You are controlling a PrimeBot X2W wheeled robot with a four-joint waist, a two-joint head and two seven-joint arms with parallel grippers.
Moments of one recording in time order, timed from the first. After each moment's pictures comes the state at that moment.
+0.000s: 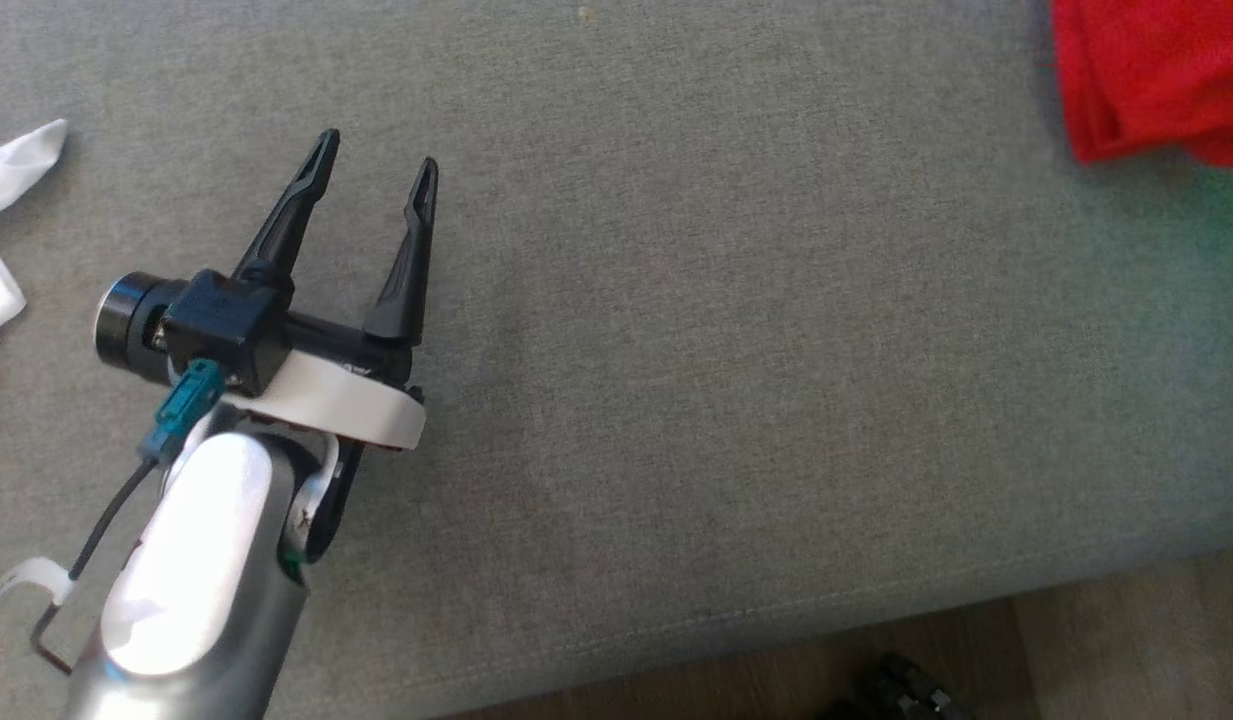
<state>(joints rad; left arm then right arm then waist) -0.40 0.24 -0.37 0.09 -0.22 0.03 -0.21 -0.65 -0.67 0.11 0.35 0.44 0.13 0.37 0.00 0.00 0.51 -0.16</state>
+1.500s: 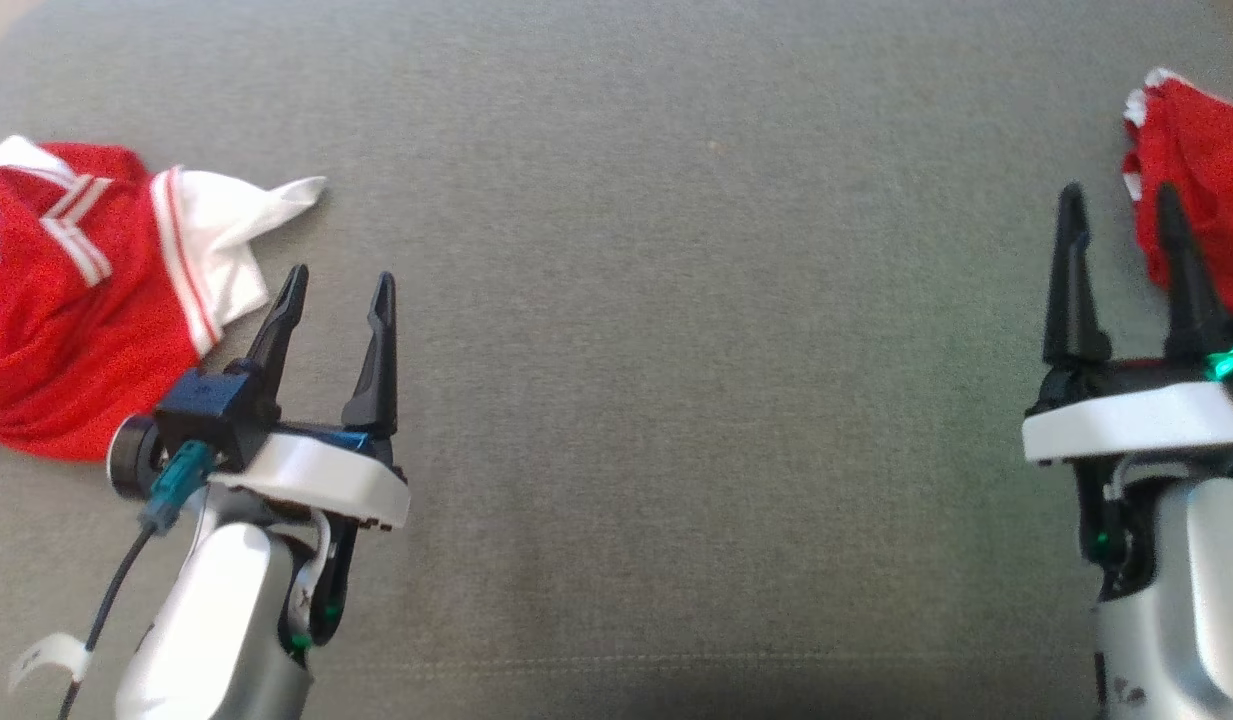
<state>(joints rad) -0.26 0.22 -0.34 0.18 -0.31 0.10 -0.24 -0.24 -0.06 -0.08 0.05 0.15 0.13 -0.09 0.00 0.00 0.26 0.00</state>
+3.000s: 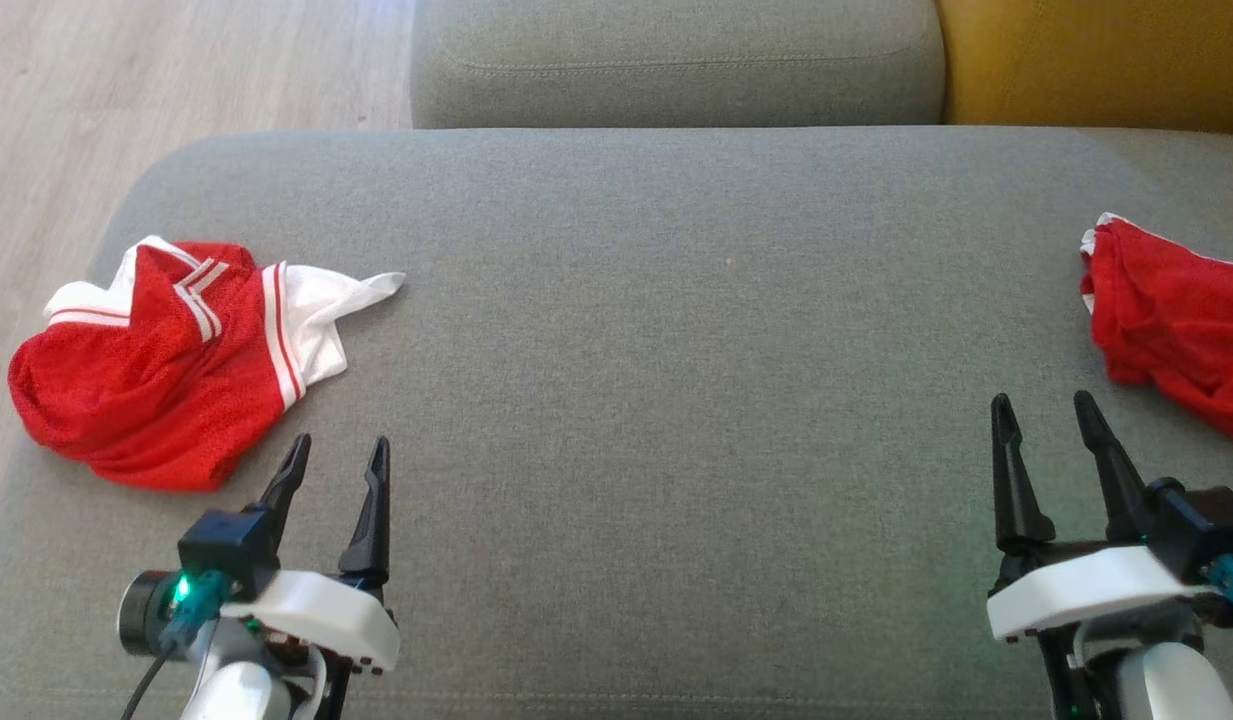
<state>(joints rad) -0.04 0.25 -0.35 0.20 -0.34 0.13 -0.23 0.04 -0.05 -0.04 0.06 0.14 0.13 -0.07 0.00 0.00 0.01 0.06</state>
